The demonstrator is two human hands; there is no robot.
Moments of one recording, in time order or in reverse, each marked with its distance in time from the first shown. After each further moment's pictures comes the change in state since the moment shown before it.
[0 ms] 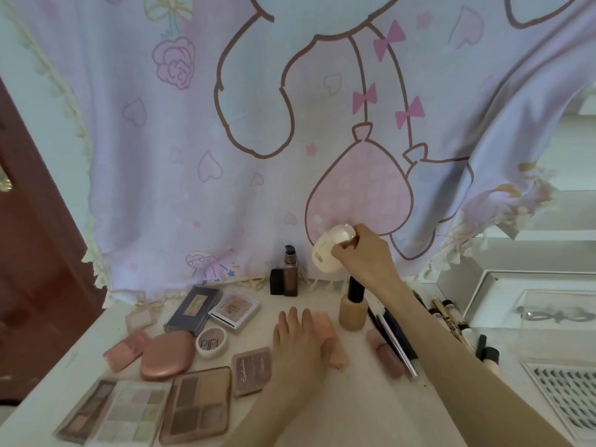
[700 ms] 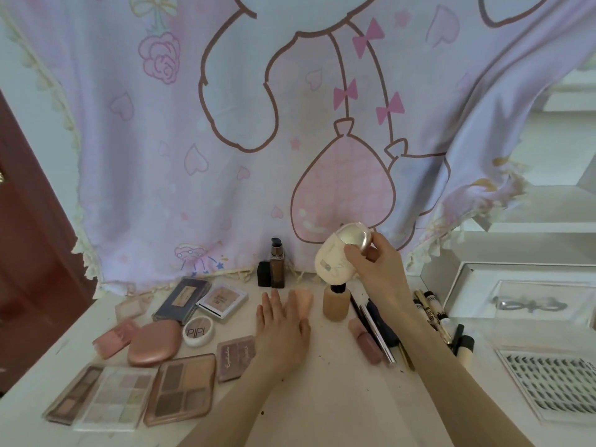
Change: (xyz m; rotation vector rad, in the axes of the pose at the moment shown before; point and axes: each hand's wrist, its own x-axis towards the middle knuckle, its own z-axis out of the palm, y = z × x) left_hand 0.018 -0.004 0.016 0.073 -0.058 -0.053; right_hand -0.048 0.022 -0.028 0.546 0.071 0.029
